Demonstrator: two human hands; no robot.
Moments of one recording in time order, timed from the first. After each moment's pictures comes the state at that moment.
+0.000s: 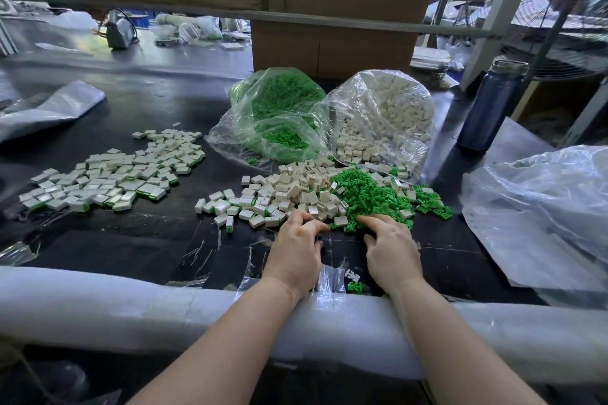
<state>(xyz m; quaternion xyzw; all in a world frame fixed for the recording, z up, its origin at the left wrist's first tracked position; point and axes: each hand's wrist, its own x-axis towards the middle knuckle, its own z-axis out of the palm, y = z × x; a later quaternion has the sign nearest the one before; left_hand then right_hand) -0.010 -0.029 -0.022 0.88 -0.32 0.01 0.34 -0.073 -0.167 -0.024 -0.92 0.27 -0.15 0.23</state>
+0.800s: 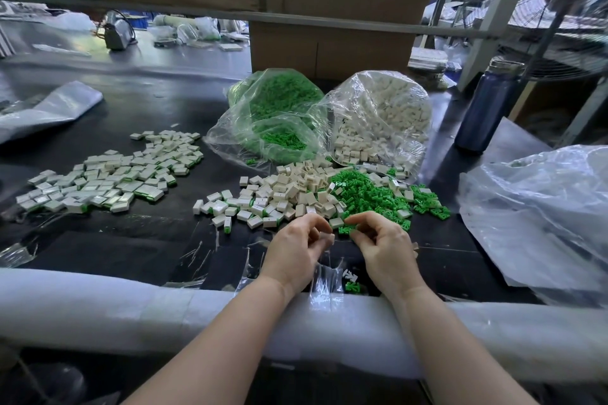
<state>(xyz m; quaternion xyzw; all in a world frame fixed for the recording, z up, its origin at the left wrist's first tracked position) -0.012 -0.026 -0.015 0.83 -0.32 -0.04 0.46 -0.083 -0.157 -0.015 -0.87 0.16 -0.26 0.39</state>
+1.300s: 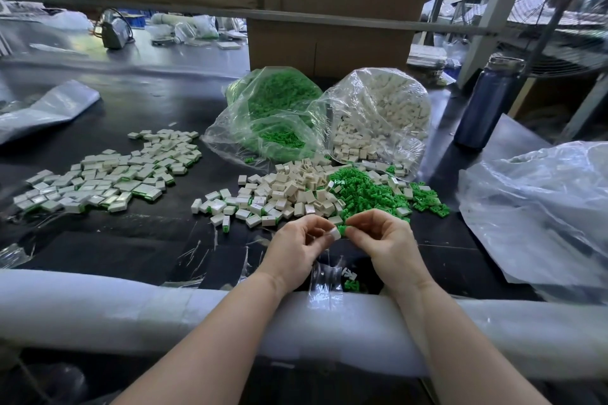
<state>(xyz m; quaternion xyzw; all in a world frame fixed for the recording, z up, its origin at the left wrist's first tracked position) -0.006 -0.027 -0.019 0.77 -0.31 -0.13 0.54 -0.085 -0.159 -0.010 -0.75 0.14 -0.23 0.60</state>
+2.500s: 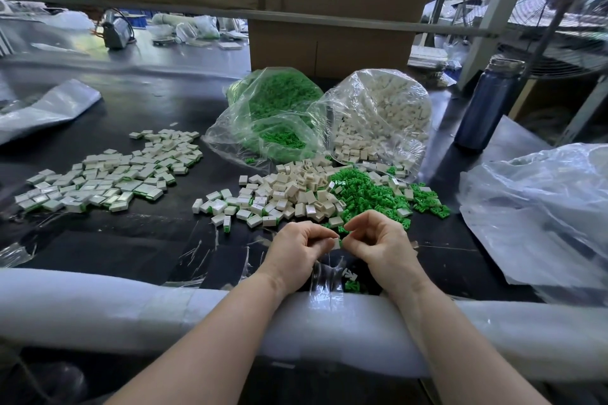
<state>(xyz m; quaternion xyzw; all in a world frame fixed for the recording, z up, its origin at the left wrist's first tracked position) -0.008 -0.027 -0.018 0.78 -0.31 -0.12 0.53 -0.085 -0.157 -0.011 -0.78 0.13 -0.19 0.58</state>
